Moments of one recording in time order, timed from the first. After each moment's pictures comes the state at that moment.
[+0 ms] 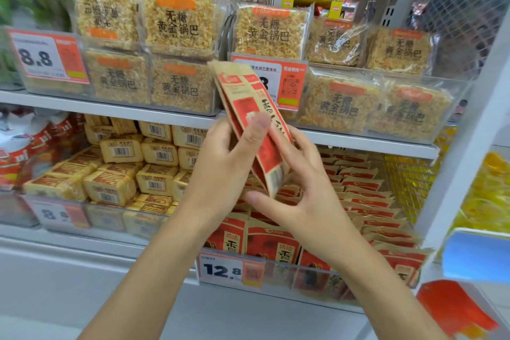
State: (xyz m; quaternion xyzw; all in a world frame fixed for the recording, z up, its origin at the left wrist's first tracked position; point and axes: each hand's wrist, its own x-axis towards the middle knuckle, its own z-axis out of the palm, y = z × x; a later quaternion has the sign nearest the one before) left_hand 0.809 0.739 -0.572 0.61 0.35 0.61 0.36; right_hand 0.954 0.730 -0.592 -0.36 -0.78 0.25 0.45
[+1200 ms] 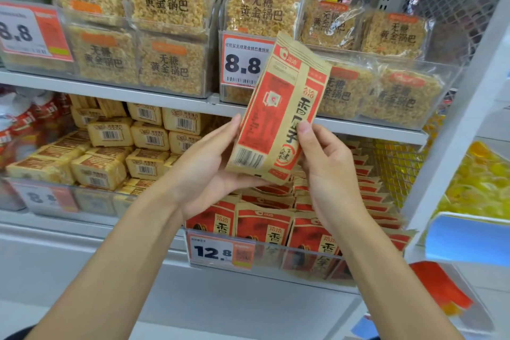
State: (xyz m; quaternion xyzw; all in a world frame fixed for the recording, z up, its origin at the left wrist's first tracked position) left_hand 0.798 0.745 -0.583 0.51 0.27 0.48 0.66; right_hand 0.966 0.746 -0.588 -0.36 -0.55 0.44 0.62
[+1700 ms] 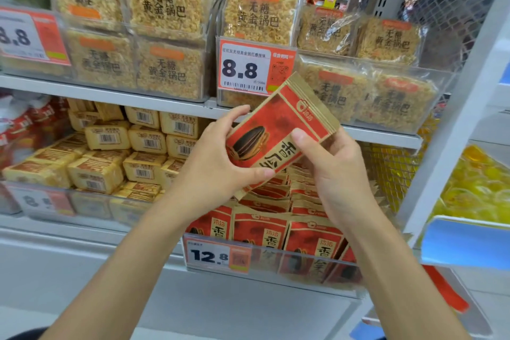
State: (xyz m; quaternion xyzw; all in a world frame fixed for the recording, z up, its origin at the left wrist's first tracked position) left_hand 0.801 0.749 -0.588 0.70 0.46 0.48 0.26; right_hand 0.978 0.747 -0.579 -0.32 -0.57 0.43 0.62
